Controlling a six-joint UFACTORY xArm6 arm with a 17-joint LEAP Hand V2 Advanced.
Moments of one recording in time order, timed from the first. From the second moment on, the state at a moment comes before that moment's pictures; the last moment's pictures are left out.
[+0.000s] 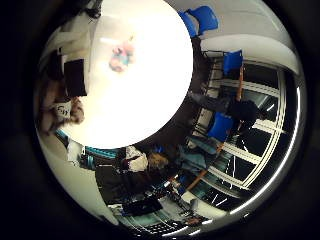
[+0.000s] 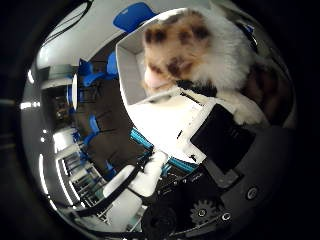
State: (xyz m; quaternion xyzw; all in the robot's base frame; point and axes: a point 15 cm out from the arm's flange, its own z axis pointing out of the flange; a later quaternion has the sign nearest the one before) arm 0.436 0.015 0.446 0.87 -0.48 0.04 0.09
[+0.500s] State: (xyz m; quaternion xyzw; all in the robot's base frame) arm 0.451 0.155 0.421 0.89 -0.45 0.06 0.04
